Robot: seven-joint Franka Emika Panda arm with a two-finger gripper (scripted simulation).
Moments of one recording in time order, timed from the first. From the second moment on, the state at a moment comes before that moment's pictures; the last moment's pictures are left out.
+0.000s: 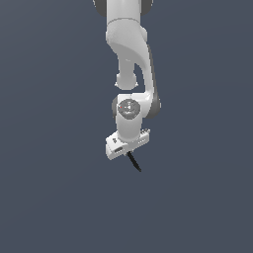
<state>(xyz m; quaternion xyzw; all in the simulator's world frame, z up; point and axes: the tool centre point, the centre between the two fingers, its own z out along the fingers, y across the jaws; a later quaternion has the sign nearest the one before) 0.019 0.008 0.054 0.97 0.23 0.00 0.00</state>
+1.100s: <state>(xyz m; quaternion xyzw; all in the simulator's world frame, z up) -0.051 -0.028 0.185 0.97 0.23 0.00 0.00</state>
